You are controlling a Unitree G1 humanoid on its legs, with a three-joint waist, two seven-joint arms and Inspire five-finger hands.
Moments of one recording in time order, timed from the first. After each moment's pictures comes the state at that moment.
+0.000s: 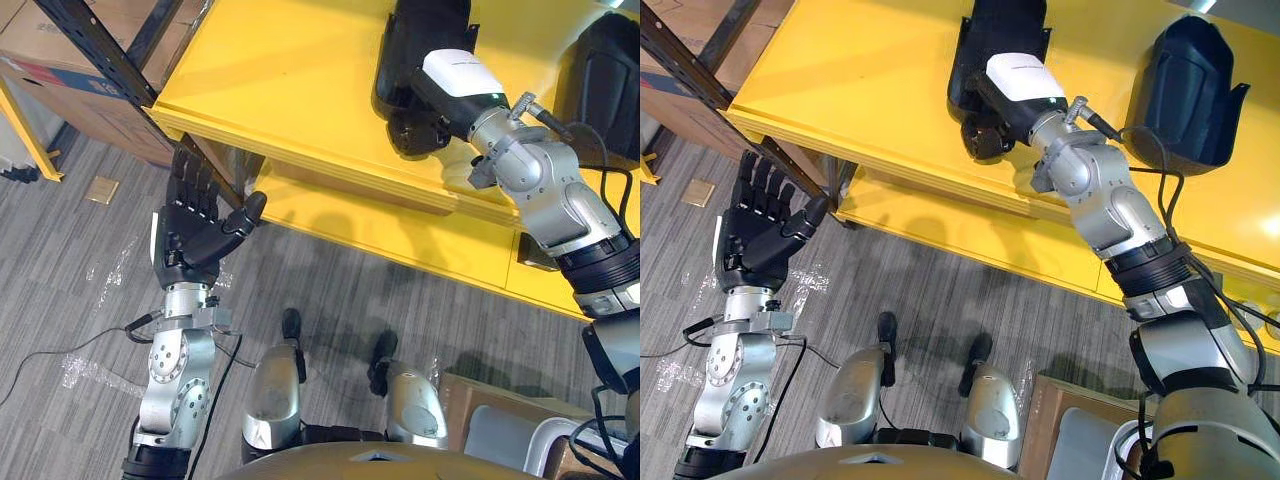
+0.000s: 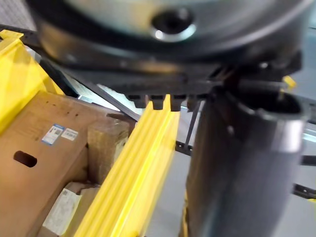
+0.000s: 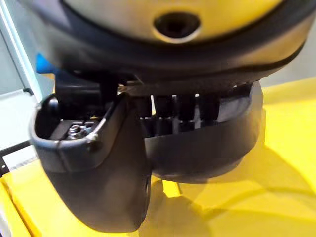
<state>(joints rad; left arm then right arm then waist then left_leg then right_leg) 0.16 0.25 -0.04 -0.27 -0.59 -0.28 0.11 -0.86 -0.80 0.42 0.15 -0.46 0.07 0.19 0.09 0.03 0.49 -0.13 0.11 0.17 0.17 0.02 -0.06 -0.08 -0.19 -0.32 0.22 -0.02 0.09</state>
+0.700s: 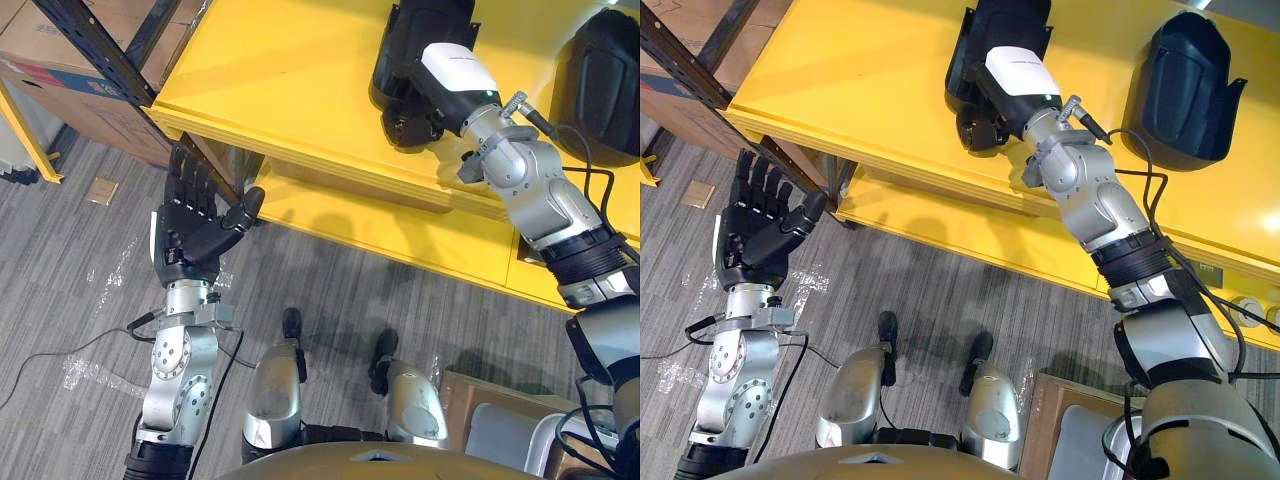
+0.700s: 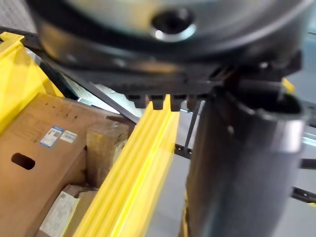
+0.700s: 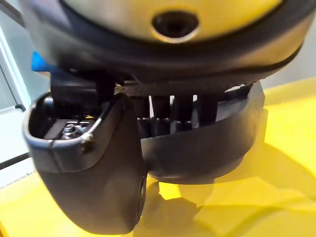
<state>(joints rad) 0.14 0.24 -0.05 -0.27 -0.58 -0.28 0.16 -0.93 -0.74 0.44 0.29 -0.46 0.05 0.09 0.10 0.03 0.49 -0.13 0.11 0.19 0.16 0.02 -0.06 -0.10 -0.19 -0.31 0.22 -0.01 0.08</state>
